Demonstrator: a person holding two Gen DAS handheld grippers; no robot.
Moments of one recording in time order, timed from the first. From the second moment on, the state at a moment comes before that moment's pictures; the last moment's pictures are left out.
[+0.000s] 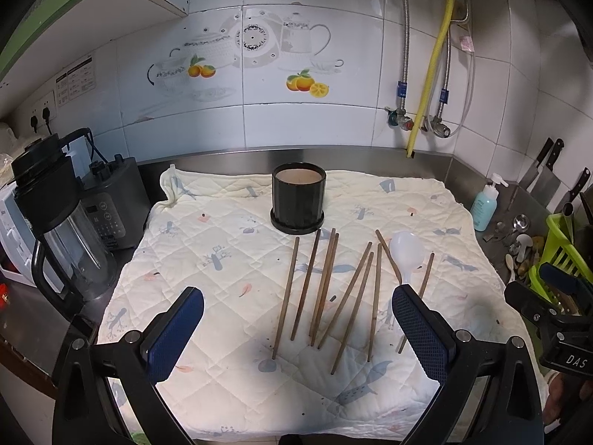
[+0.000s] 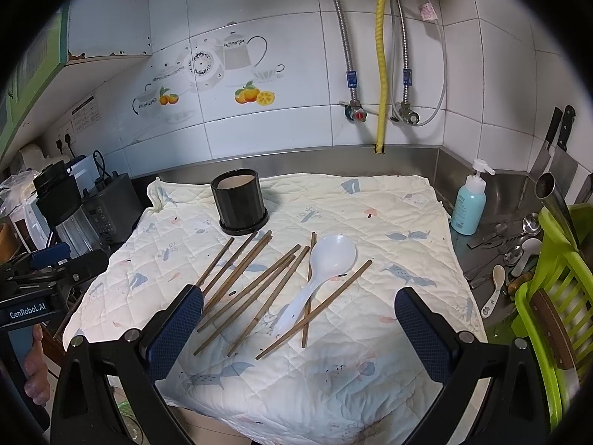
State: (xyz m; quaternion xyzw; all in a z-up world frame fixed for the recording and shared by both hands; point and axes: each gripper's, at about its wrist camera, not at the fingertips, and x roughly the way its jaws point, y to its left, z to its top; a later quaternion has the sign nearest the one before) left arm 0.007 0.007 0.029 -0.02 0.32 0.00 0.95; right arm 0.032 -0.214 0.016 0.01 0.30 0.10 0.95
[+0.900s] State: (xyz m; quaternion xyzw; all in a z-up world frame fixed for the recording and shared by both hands) left arm 0.021 0.004 0.025 -0.02 0.33 0.00 0.94; right arm 0.037 -0.213 0.015 0.01 0.30 0.10 0.95
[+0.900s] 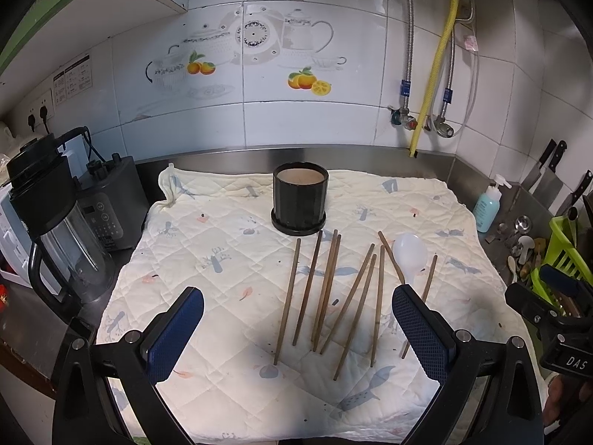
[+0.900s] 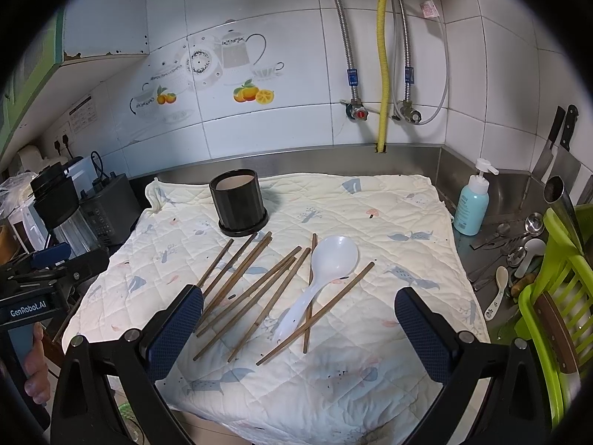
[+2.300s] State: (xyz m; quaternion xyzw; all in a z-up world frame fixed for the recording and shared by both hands) left arm 0.160 0.050 -0.039 0.01 0.41 -0.06 0.91; right arm 0.096 -0.215 -0.013 0.03 0.36 0.07 0.93
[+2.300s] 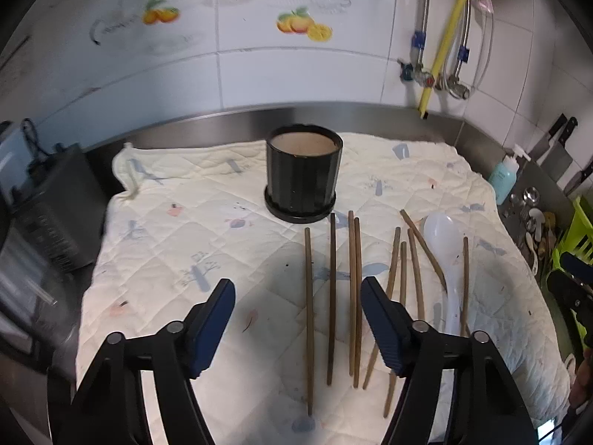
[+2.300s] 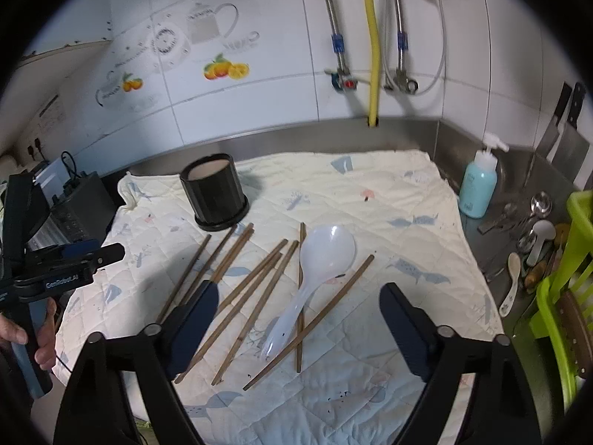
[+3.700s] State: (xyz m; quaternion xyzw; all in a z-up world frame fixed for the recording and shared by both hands) left arm 0.354 0.002 -0.179 0.03 0.52 -0.15 0.84; right arm 0.193 -0.256 -0.086 0.10 0.47 0.02 0.88
